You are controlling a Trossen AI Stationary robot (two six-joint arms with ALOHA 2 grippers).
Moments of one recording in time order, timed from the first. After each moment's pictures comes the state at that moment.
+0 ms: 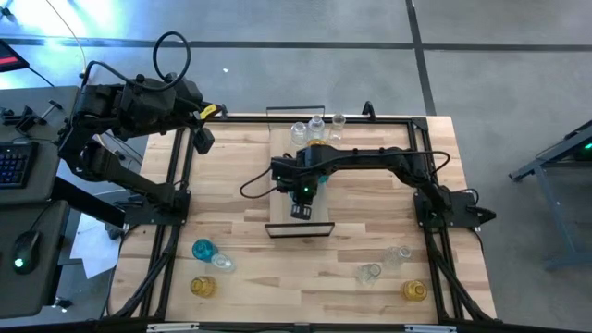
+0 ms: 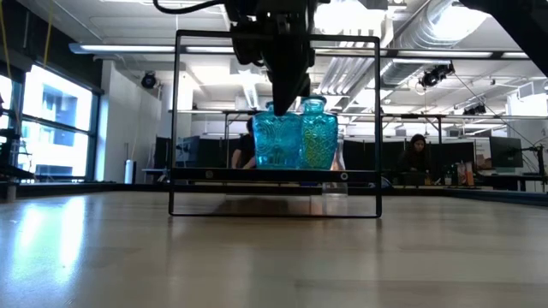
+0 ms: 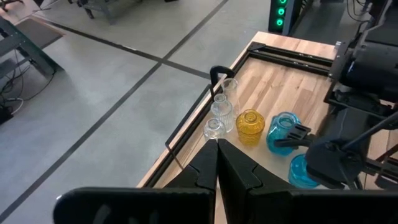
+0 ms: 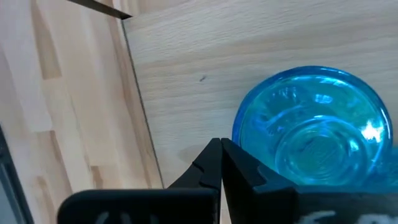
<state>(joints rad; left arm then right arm) 0.05 1.32 2.11 -1.42 -0.55 -0.16 -0.04 2.17 2.06 -1.26 -0.21 0.13</state>
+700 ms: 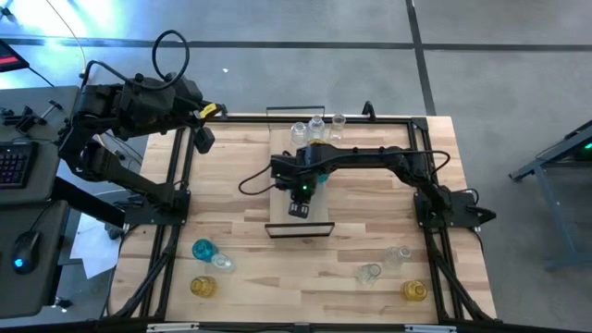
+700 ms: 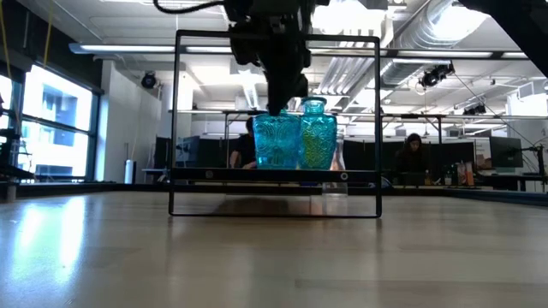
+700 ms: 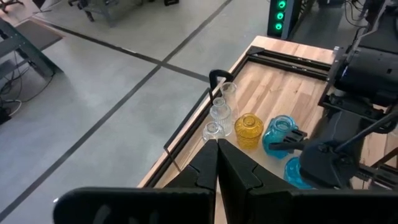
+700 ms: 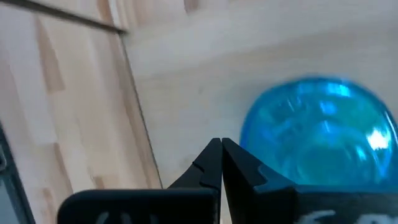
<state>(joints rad) 0.05 1.32 2.11 -1.40 -0.55 -0.16 -0.04 2.17 2.06 -1.24 -0.22 0.16</state>
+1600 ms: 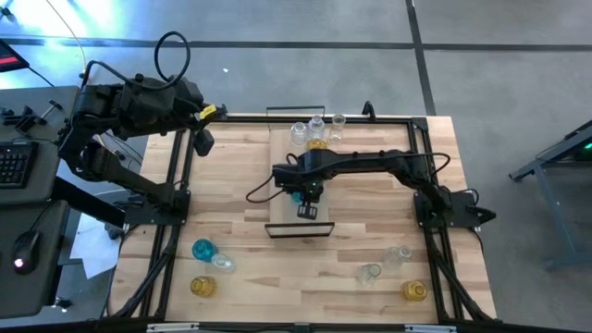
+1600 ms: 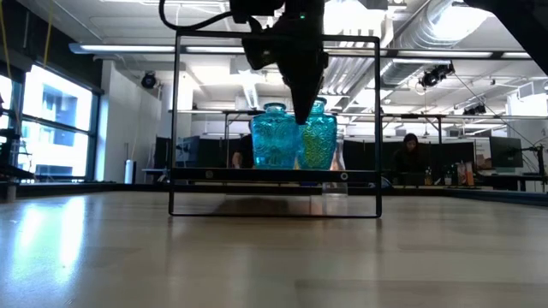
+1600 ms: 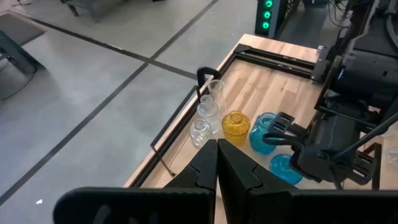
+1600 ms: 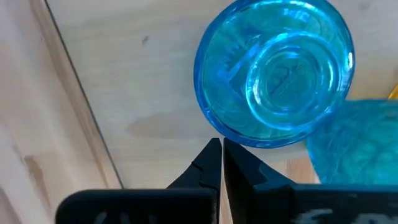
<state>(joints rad) 0.05 1.32 2.11 -1.40 -0.50 -0.18 -0.02 2.17 2.06 -1.38 -0.01 0.15</state>
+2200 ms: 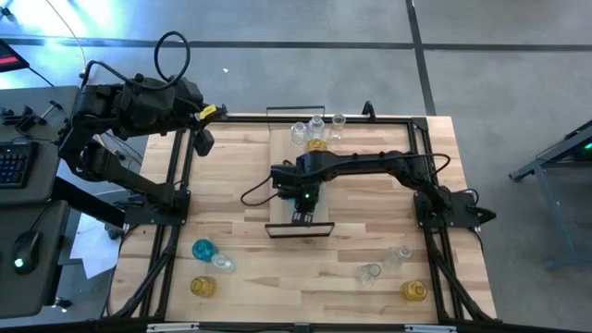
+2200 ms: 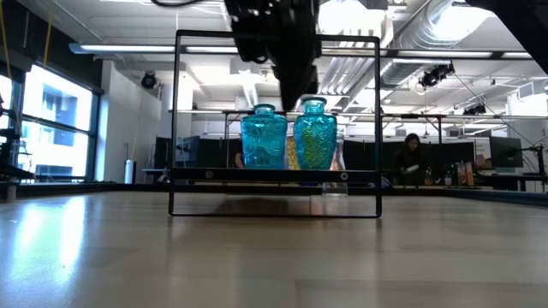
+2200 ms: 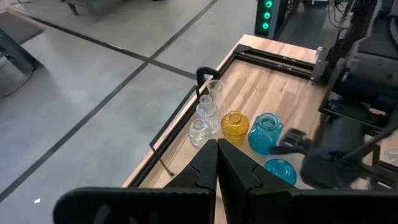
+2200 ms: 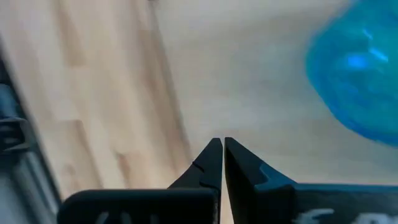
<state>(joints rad) 0.05 1.32 2.11 -1.40 -0.50 -0.19 0.00 2.17 2.06 -1.29 -0.27 0.21</state>
